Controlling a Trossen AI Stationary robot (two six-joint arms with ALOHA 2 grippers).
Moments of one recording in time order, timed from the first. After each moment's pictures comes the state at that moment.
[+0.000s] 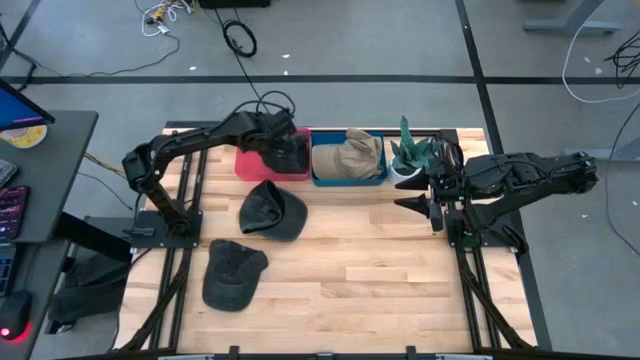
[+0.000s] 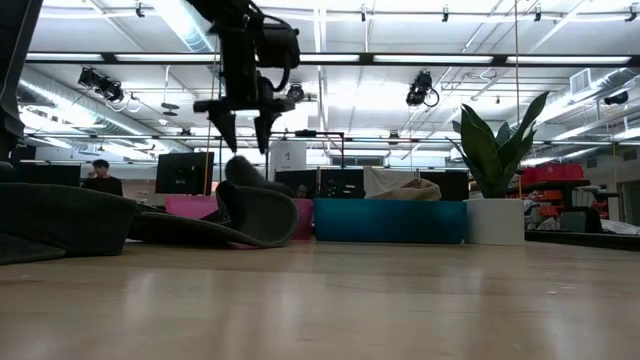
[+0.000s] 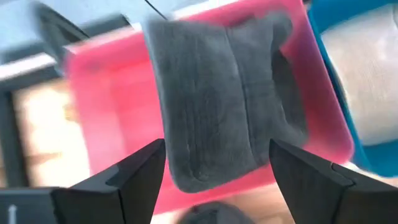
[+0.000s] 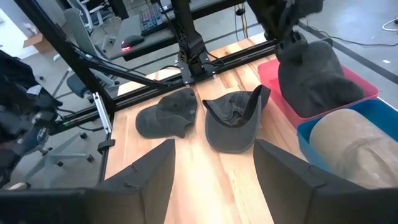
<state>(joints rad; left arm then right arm) 0.48 1.67 1.43 -1.01 -0.38 -0.74 0.25 0.88 1.17 -0.69 0.27 0.43</state>
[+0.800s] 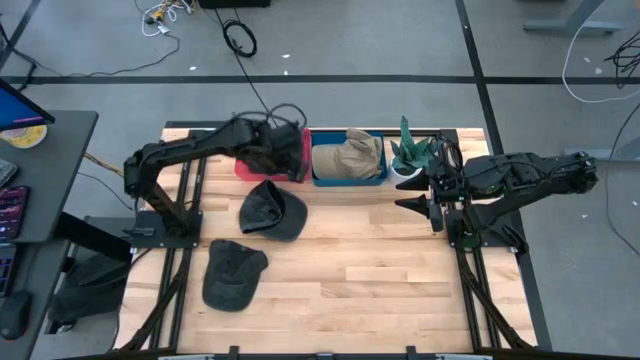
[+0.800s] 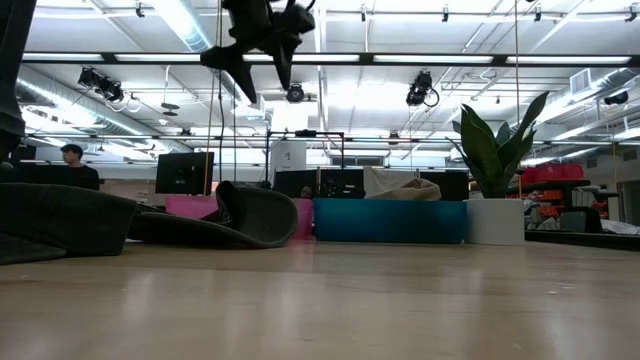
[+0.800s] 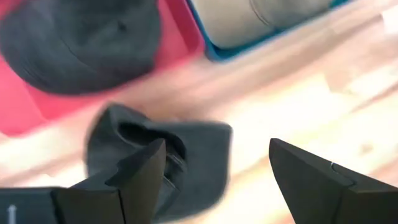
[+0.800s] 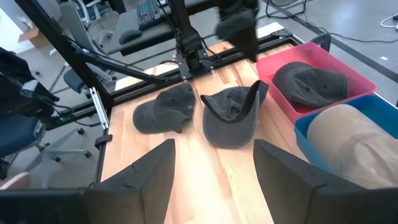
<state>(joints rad) 0.24 1.65 1.69 -1.23 -0.13 -0.88 0.25 0.88 1.17 -0.71 0.27 0.43</state>
